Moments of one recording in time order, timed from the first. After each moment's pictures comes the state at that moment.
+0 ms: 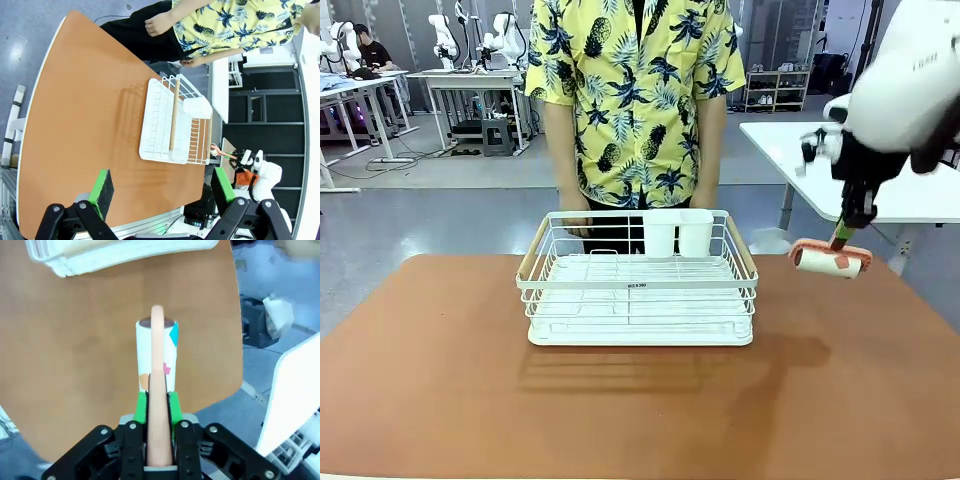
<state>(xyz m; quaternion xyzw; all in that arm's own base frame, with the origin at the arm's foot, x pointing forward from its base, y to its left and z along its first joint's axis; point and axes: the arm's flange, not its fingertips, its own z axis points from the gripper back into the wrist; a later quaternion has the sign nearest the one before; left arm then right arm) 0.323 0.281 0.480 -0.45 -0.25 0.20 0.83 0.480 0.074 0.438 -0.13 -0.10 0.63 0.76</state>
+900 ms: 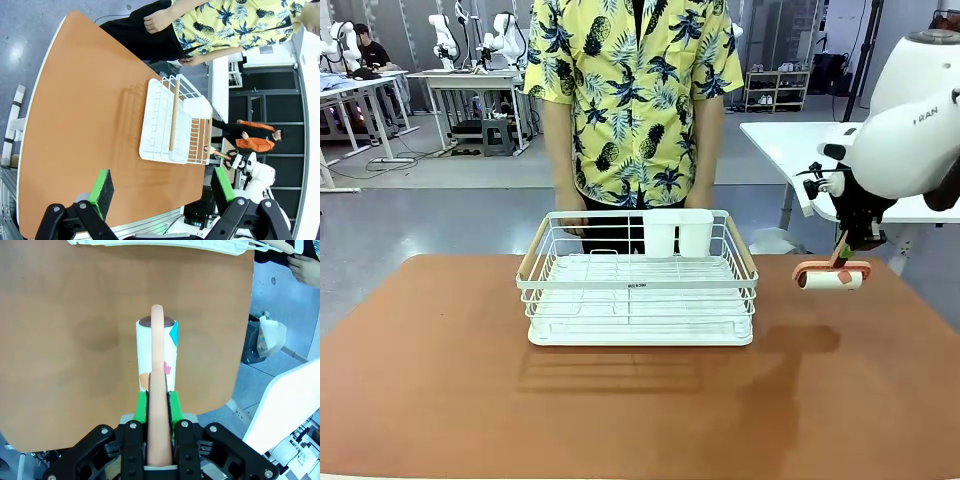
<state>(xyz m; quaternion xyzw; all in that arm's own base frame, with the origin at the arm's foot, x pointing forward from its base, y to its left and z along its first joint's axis) 0.323 0.281 0.480 -0.45 -0.25 0.20 0.83 0.479 0.069 0.404 -0.15 -0.10 0.69 0.70</state>
